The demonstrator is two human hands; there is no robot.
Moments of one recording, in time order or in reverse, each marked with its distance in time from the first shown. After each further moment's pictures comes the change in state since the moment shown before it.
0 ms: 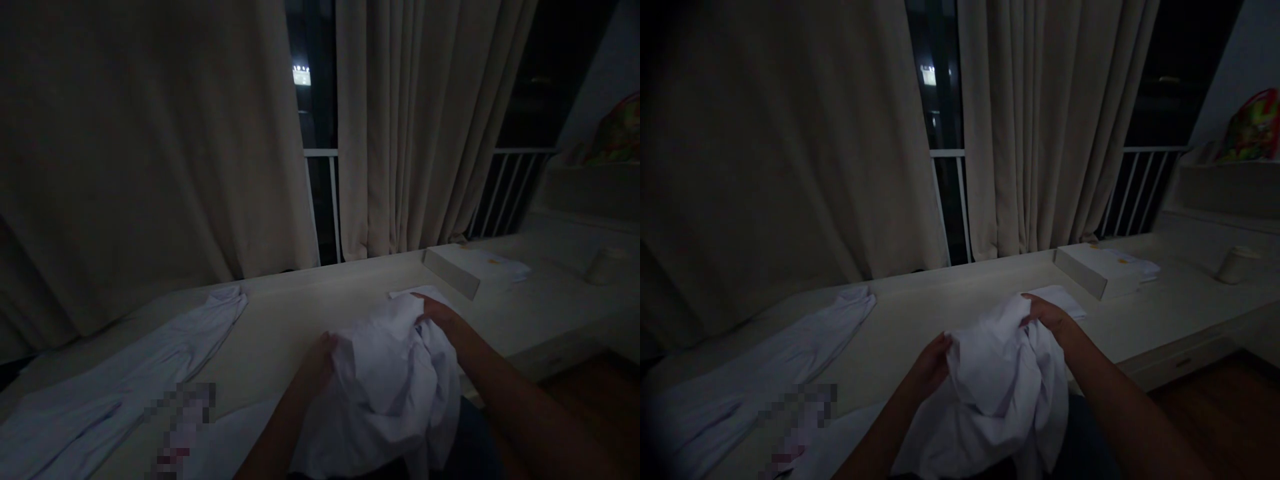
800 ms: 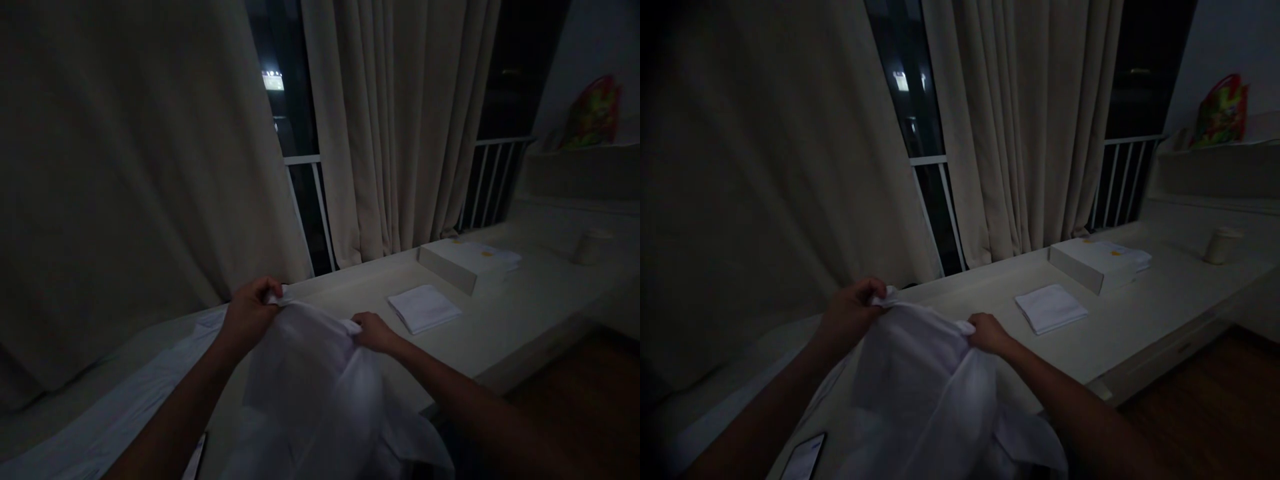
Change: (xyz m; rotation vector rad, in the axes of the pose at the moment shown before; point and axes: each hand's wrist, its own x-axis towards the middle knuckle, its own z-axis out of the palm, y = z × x) left_hand 0.019 0.206 -0.064 0.950 0.360 0.435; right_hand 0.099 0.039 0.091 -0.842 0.179 -0.074
